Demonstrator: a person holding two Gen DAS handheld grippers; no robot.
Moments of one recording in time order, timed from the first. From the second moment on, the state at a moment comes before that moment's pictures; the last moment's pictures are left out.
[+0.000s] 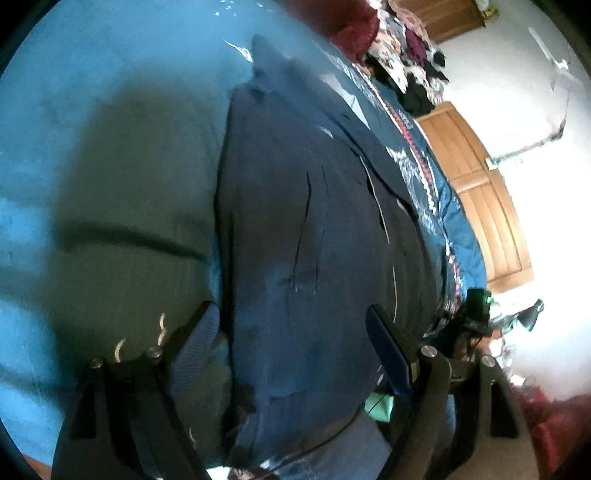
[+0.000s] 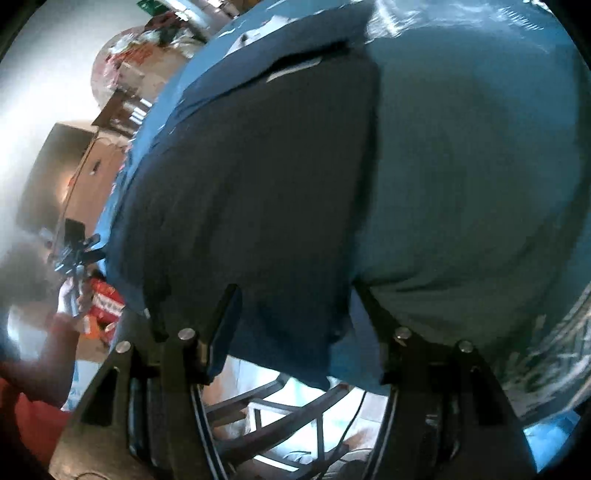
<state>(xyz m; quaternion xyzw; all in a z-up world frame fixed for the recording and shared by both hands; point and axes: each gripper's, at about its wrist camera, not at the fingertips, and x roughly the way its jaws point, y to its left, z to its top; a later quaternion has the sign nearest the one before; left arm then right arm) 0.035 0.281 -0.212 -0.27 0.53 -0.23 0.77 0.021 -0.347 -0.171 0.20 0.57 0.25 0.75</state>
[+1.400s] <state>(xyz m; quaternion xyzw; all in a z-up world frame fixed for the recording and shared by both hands) 0.386 0.260 -0.247 -0.36 0.53 -0.15 0.75 0.332 -0.380 -0.164 0.26 0.52 0.22 0.78</state>
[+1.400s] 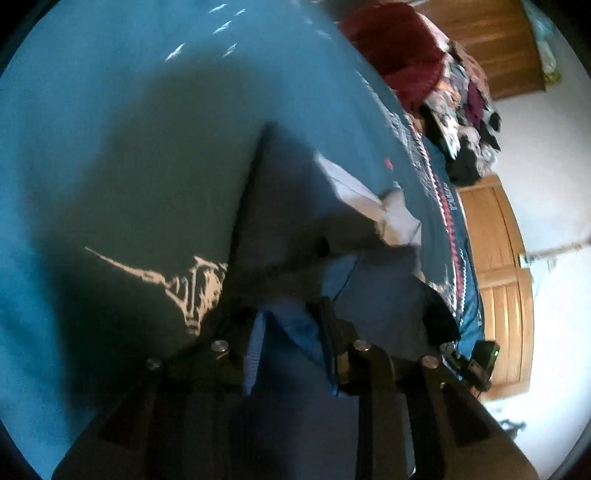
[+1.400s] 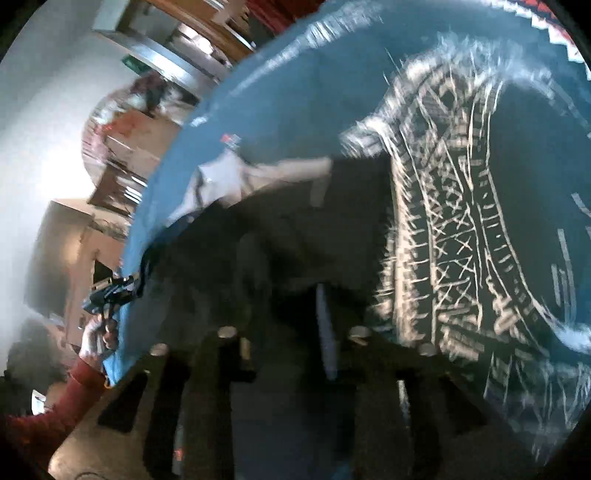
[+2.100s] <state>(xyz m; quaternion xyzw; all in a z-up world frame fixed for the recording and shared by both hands) 0.358 0.255 -0.200 -0.30 0.43 -0.13 0.84 0.369 -0.361 -0.187 0.16 0.49 0.17 0.84</state>
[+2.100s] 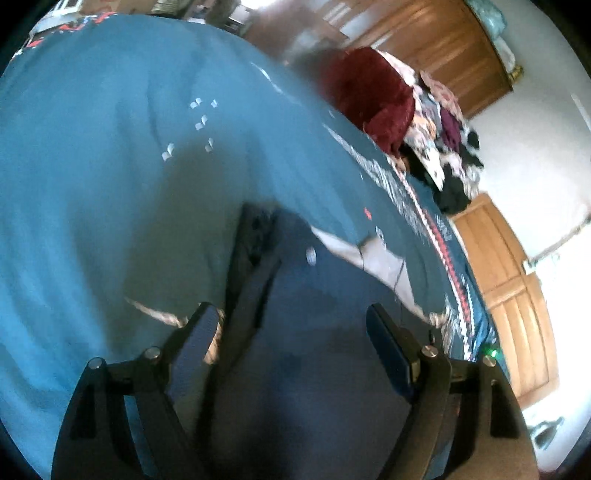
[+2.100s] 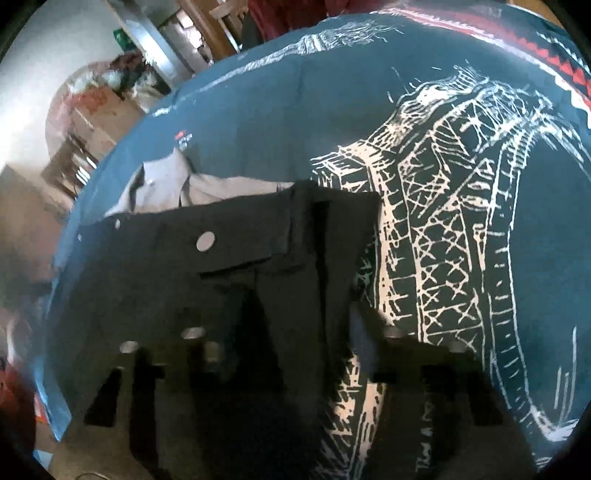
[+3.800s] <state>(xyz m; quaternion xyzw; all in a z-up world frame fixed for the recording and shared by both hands) 0.168 0.277 -0.170 -0.36 0.42 -0.14 0.82 0.189 -0.331 -0.150 0.10 0.48 0.17 0.85</state>
